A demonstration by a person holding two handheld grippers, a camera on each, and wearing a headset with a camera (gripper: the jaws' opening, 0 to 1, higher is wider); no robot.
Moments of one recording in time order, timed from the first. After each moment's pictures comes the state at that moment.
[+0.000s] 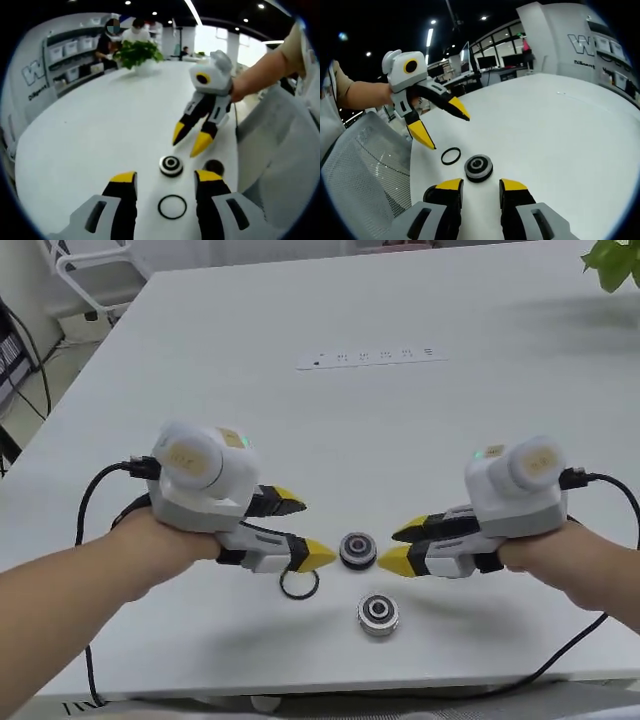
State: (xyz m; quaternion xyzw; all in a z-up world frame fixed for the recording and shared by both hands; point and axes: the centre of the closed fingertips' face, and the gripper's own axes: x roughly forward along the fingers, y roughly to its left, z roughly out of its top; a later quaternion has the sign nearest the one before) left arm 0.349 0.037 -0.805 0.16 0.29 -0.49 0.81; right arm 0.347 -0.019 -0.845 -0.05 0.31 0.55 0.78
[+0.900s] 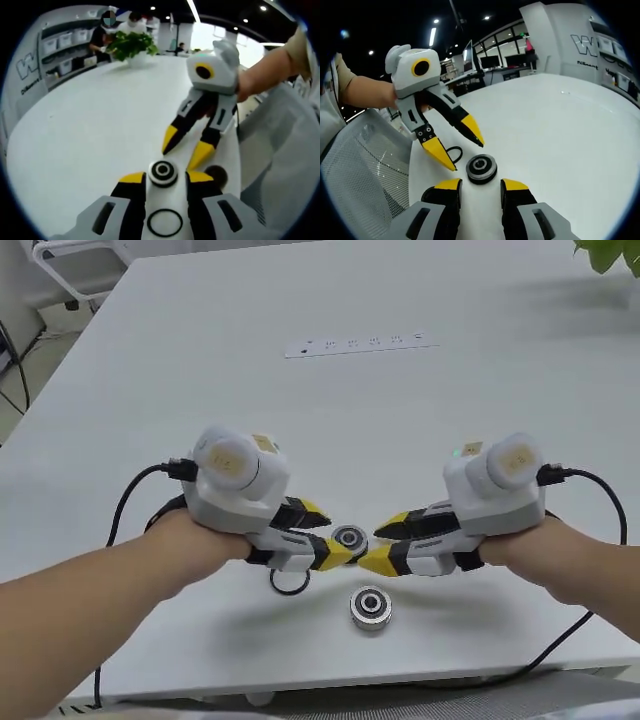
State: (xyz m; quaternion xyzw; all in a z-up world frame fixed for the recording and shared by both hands) left arm 0.353 0.008 -0.834 0.15 0.31 -0.51 0.79; right arm 0.345 -0.010 -0.852 -0.06 0.30 0.56 0.77
